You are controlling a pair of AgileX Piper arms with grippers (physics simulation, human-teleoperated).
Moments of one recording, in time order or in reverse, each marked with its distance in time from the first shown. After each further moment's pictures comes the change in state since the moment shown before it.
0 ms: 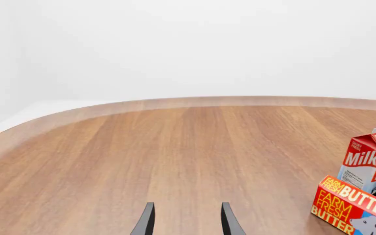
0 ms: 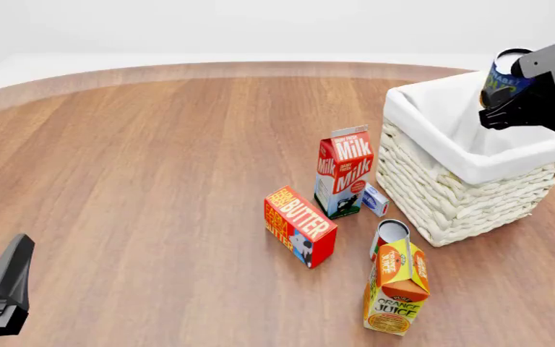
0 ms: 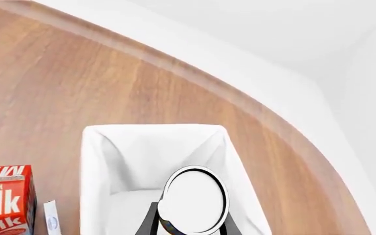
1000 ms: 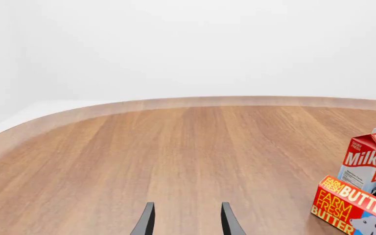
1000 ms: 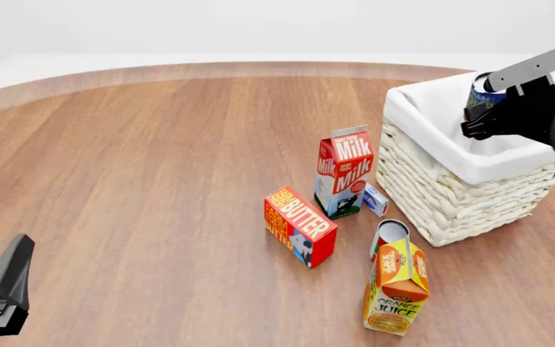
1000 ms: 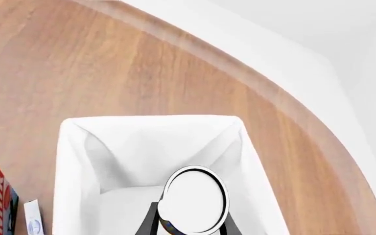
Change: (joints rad) left arm 0.000 0.000 0.000 0.000 0.000; right arm -0.018 0.215 -0.083 -0.020 -0.020
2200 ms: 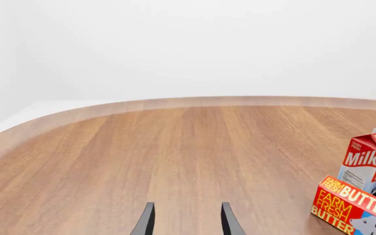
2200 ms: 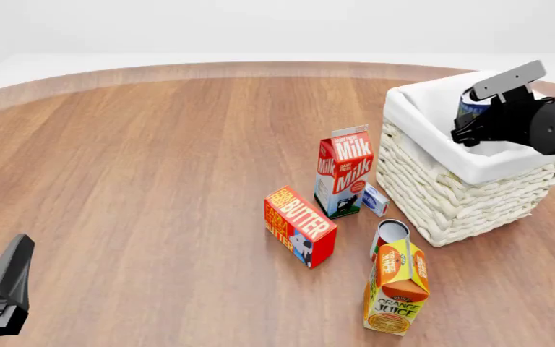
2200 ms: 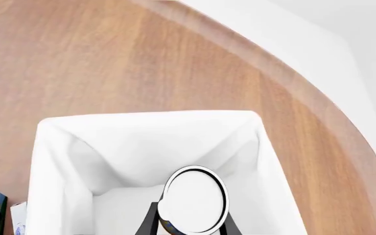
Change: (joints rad) left arm 0.000 0.000 0.000 0.000 0.000; right arm -0.008 0.138 -0.076 0.024 0.001
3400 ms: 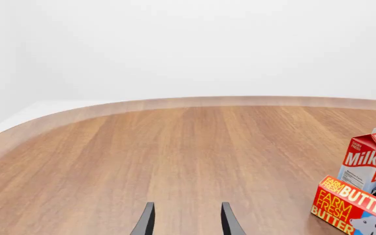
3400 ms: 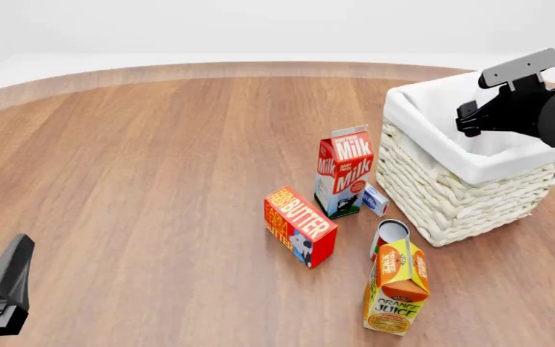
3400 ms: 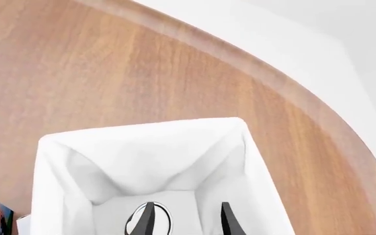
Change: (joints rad) left arm 0.000 0.000 0.000 0.000 0.000; right arm -0.003 -0.034 -0.018 0.011 0.050
